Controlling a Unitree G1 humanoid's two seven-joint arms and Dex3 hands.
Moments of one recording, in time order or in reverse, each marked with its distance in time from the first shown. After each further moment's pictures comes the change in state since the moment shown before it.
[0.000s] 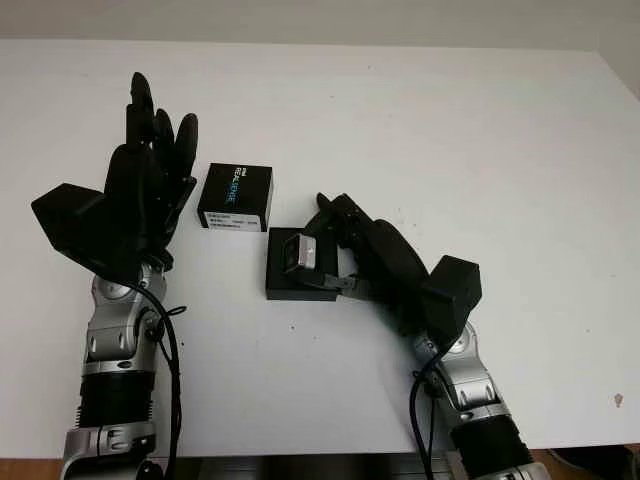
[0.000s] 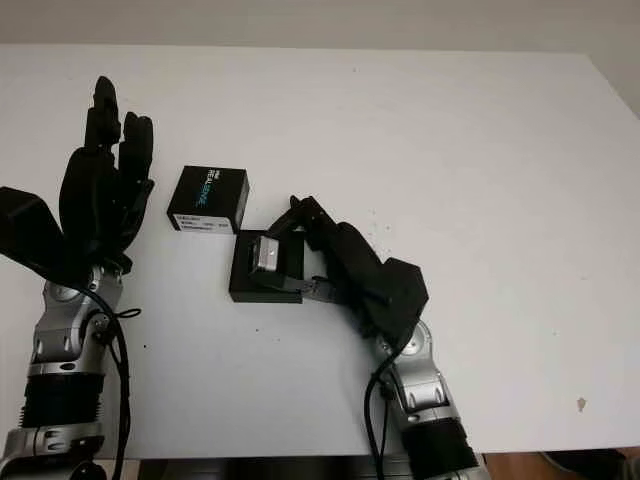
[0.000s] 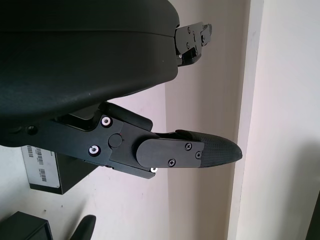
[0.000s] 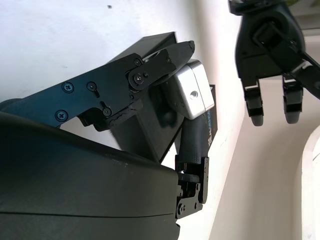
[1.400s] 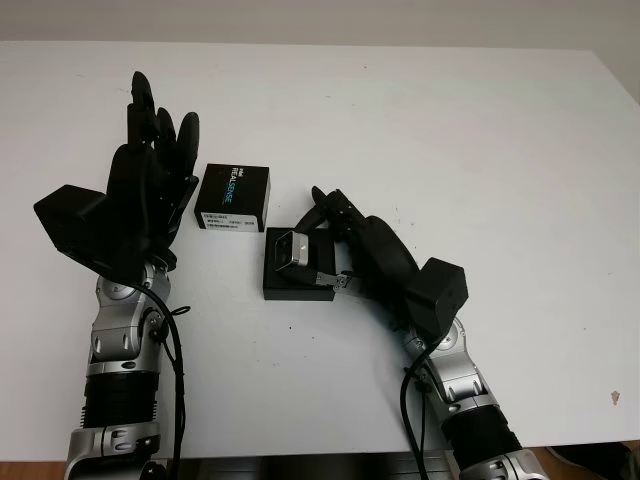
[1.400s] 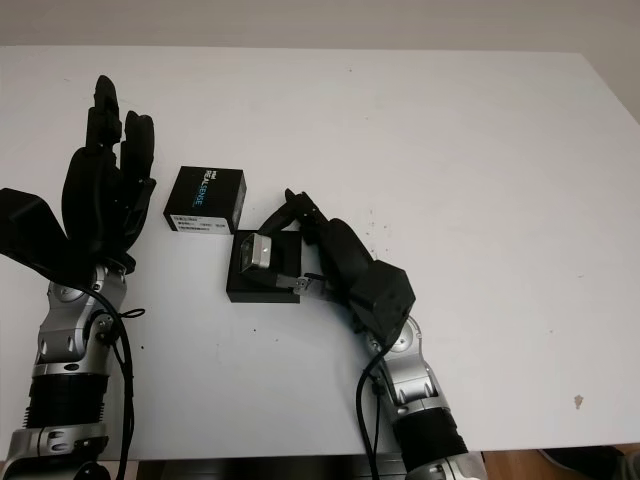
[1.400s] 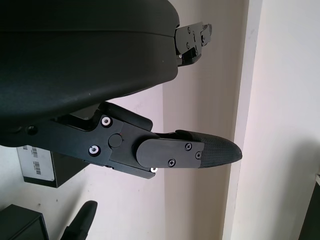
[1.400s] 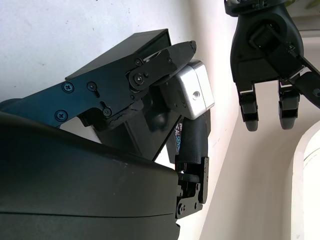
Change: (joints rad) left arm 0.000 -0.015 -0.003 -0.002 -0.003 -0.010 0.004; right arm -0.066 0.044 0.027 0.115 -0.015 -0.078 -0.050
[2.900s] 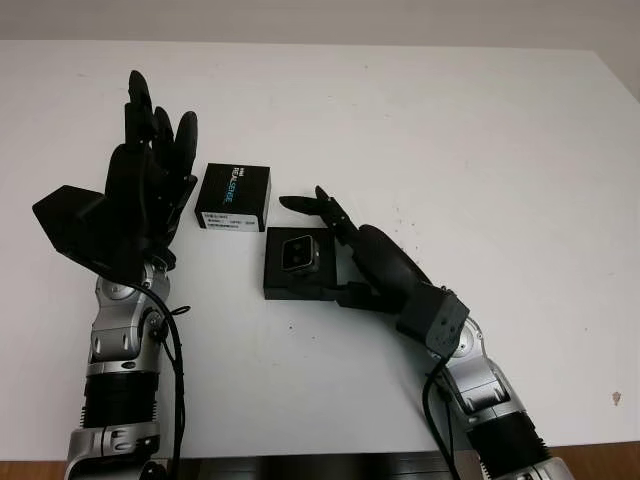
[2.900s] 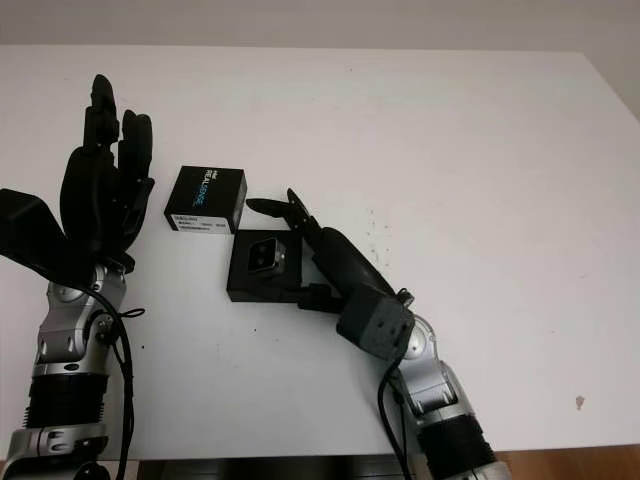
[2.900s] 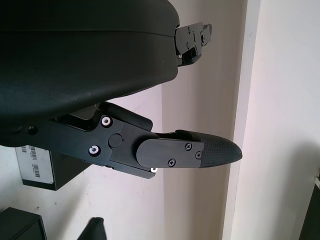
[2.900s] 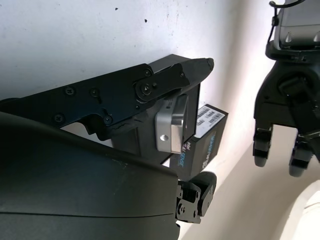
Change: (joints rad) left arm 0.001 0.000 0.000 0.000 0.003 -0.009 0.010; right arm 0.053 -0.139 0.060 -0.153 -0.159 -0.037 0.000
